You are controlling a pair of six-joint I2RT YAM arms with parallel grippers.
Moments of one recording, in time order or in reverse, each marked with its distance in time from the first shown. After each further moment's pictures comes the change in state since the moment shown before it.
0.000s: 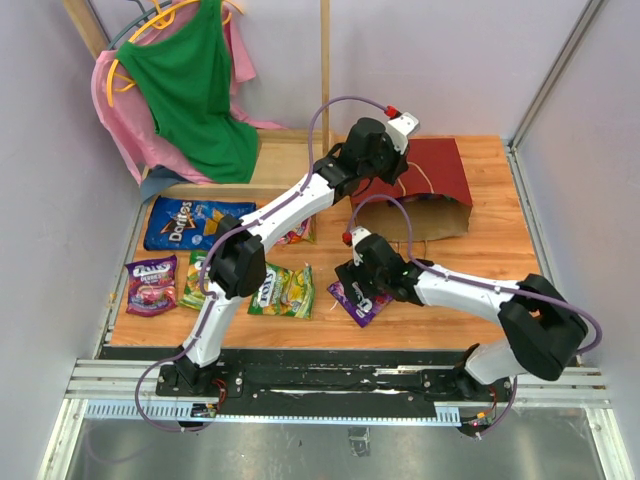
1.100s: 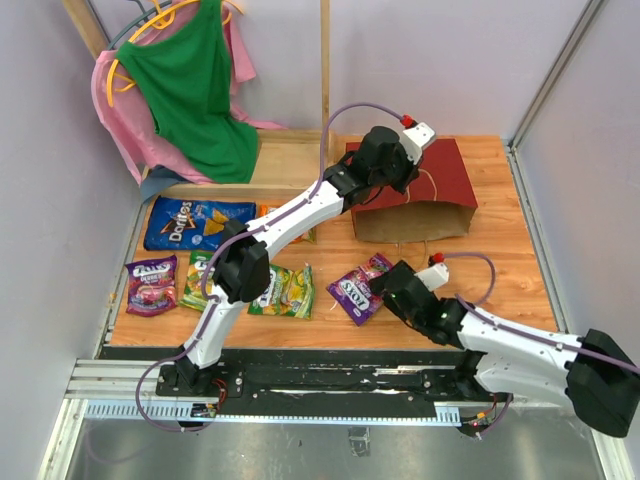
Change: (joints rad) left arm -0.065 0.000 0.002 0.004 -0.044 0.053; right arm 0.090 -0.444 -0.385 0.018 0.434 1.213
